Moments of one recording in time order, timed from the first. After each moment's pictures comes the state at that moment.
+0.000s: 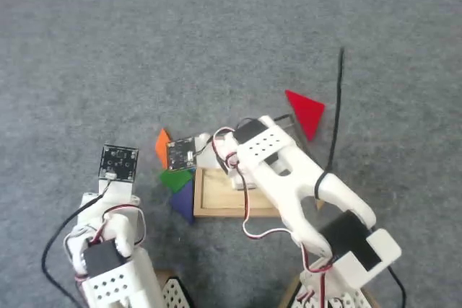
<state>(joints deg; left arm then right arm) -28.8 -103.3 96.8 72.9 -21.9 -39.3 1.8 26.4 61.5 60.1</state>
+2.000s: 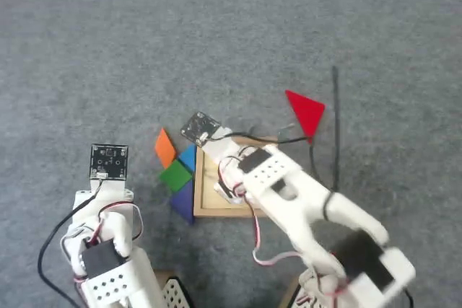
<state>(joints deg) -30.7 -103.3 96.9 68.4 -18.6 -43.3 -3.5 42.1 45.5 11.9</state>
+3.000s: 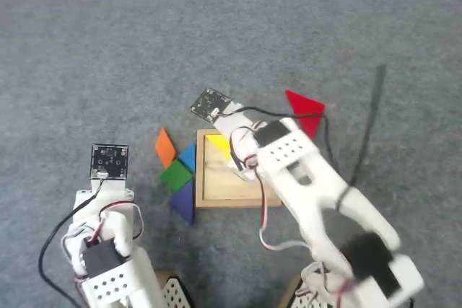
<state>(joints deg) -30.7 -103.3 96.9 68.4 -18.6 -35.5 -12.4 32.0 60.9 22.7</state>
